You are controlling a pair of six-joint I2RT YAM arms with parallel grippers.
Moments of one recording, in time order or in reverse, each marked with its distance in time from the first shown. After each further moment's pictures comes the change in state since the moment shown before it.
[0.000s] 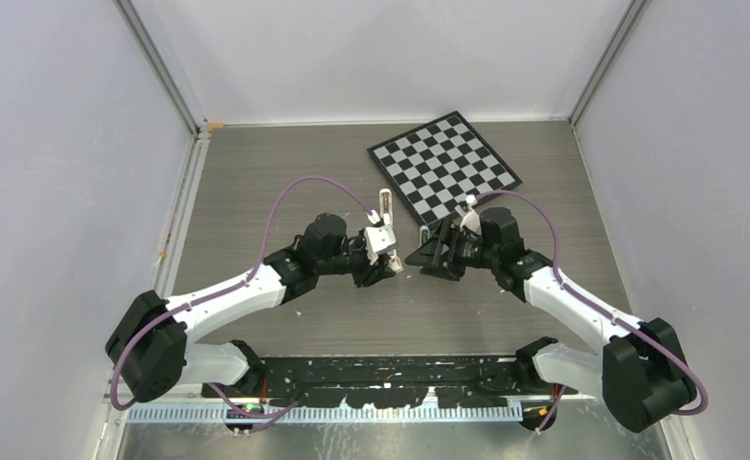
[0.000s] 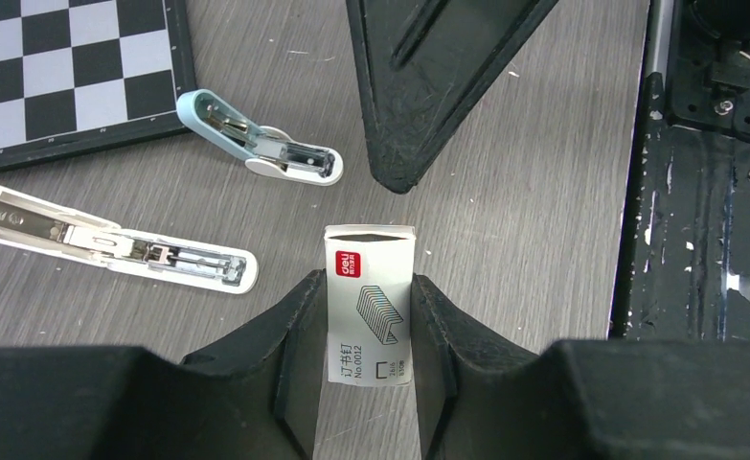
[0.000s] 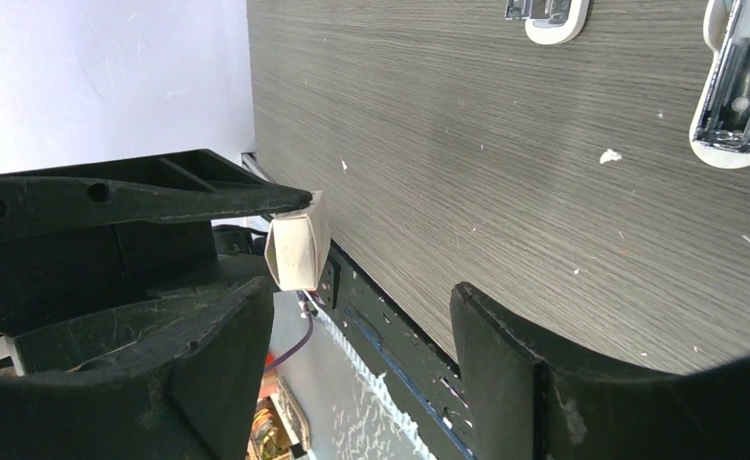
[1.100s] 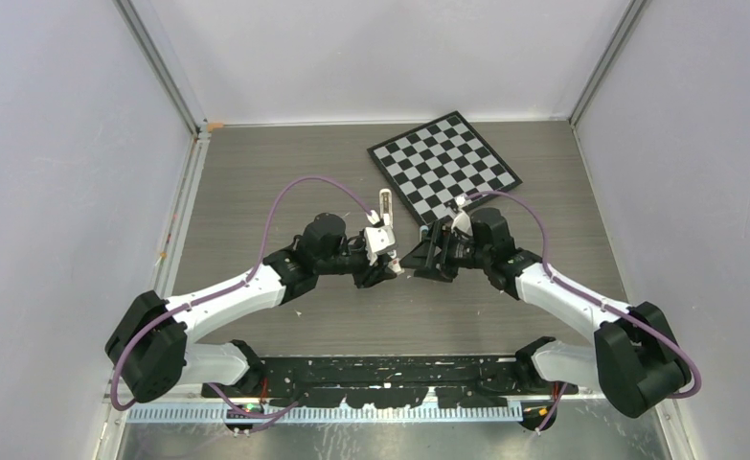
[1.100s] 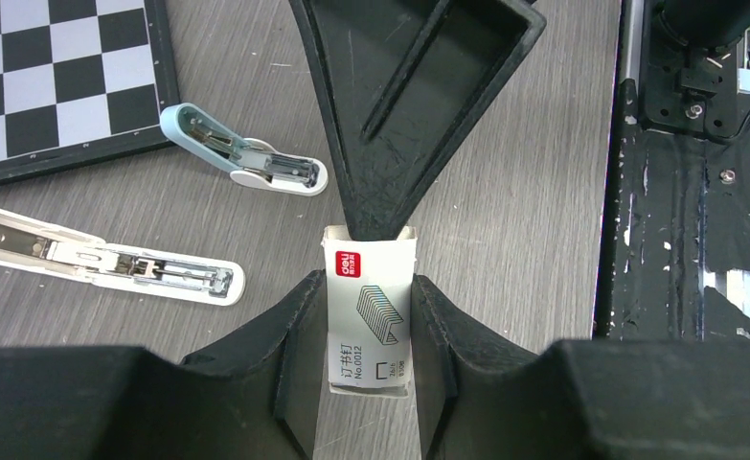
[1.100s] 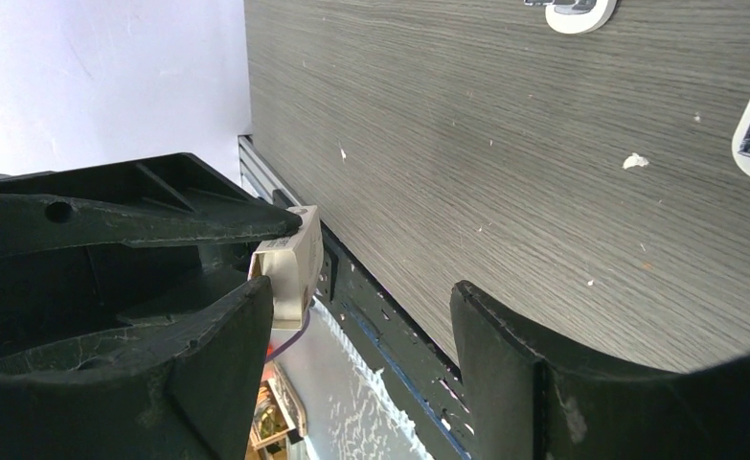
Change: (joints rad) left arm 0.002 -0.003 -0.004 0.019 0.044 -0.008; right arm 0.048 0.074 0.000 0.068 -0.006 0.006
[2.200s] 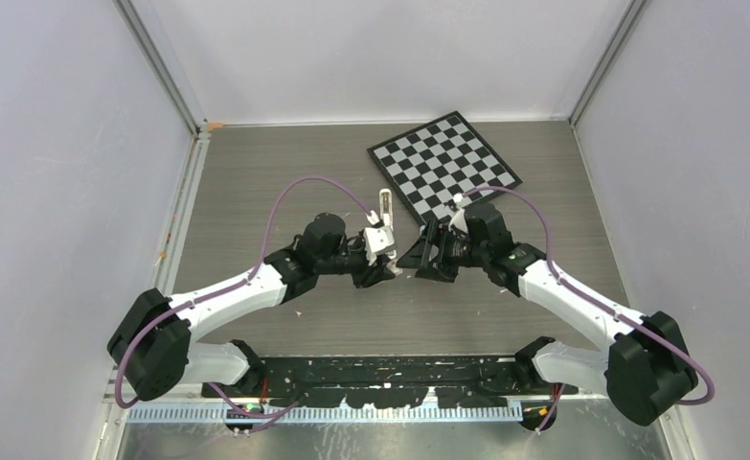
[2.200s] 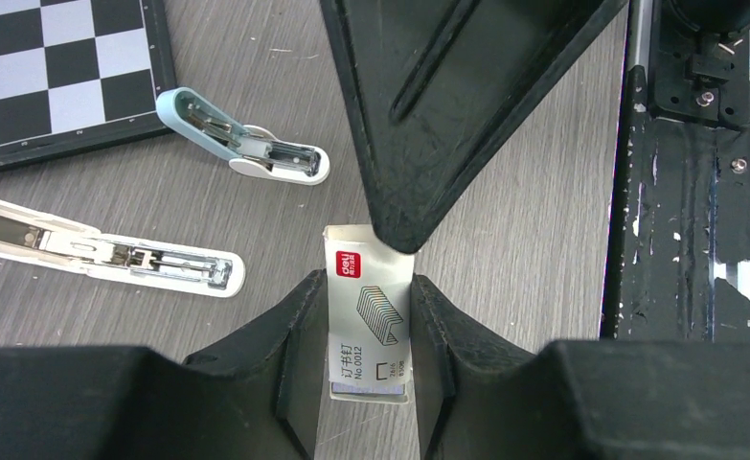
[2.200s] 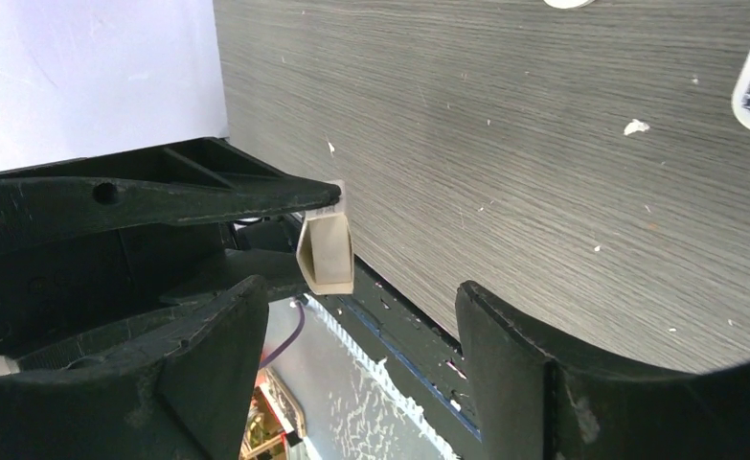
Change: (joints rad) left arm 0.020 0.013 -0.009 0.002 0.013 0.012; right arm 0.063 -0.058 0.100 -0.219 0.108 -0.005
